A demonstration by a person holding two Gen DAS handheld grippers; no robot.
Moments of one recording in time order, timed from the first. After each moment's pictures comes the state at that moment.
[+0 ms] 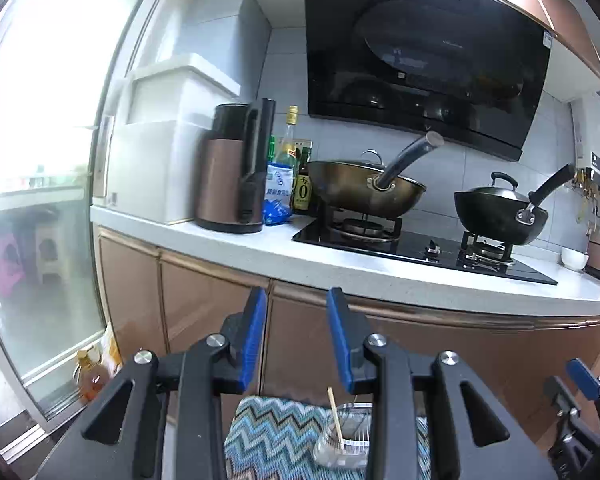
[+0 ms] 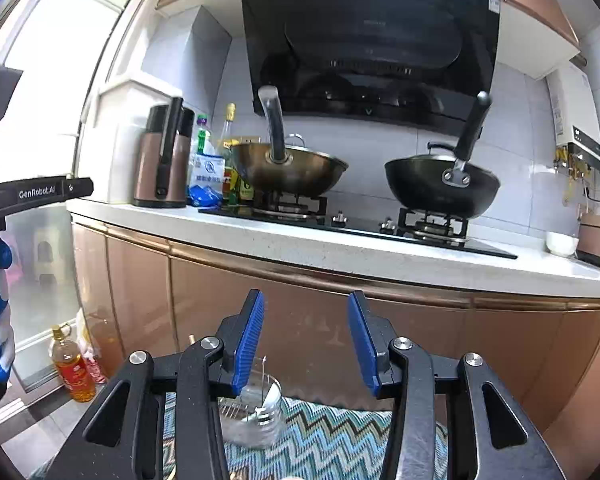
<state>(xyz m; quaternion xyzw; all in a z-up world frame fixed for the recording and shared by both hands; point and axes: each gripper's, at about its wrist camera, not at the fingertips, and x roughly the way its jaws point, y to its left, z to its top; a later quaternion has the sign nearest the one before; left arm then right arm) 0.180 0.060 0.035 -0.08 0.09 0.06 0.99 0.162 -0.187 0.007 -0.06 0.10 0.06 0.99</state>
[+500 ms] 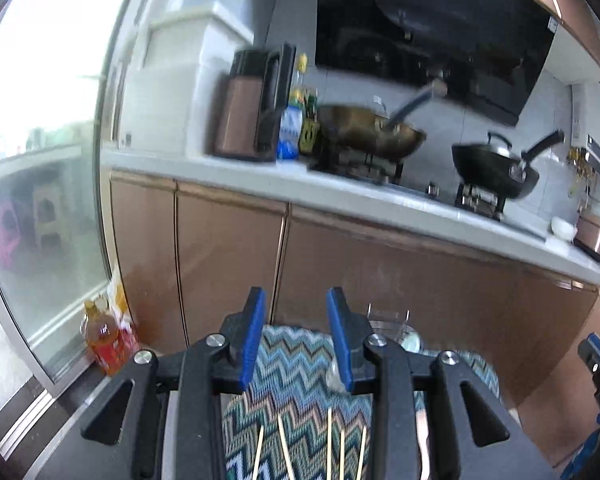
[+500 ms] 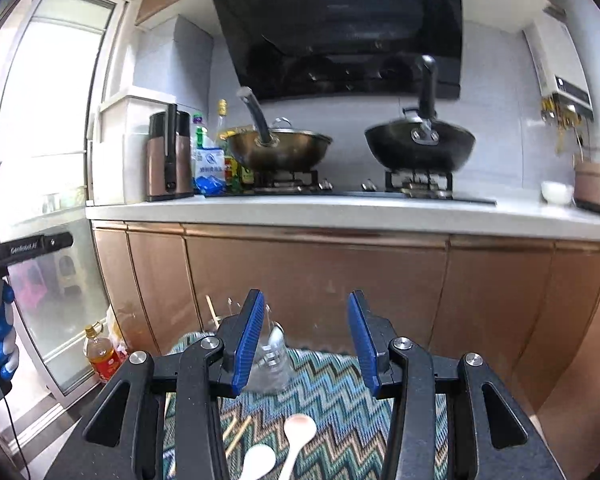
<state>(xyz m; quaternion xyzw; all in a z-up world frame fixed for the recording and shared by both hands) 0.134 0.091 -0.020 -0.09 0.19 0.04 0.98 0.116 -0.252 -0.015 0.00 0.15 0.08 0.98</state>
